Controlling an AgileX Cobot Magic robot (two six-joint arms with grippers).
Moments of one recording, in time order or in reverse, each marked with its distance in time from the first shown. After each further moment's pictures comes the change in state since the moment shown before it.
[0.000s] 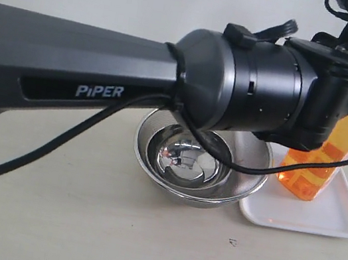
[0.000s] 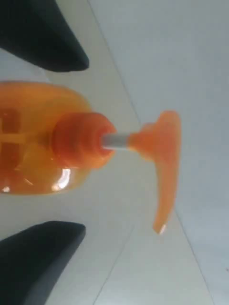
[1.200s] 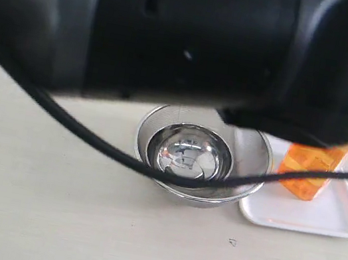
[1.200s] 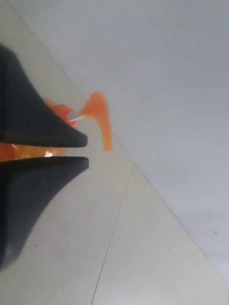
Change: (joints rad) left arm -0.139 -0.289 0.173 -0.011 -0.084 0.225; right arm 0.000 0.000 0.000 -0.008 0.000 0.048
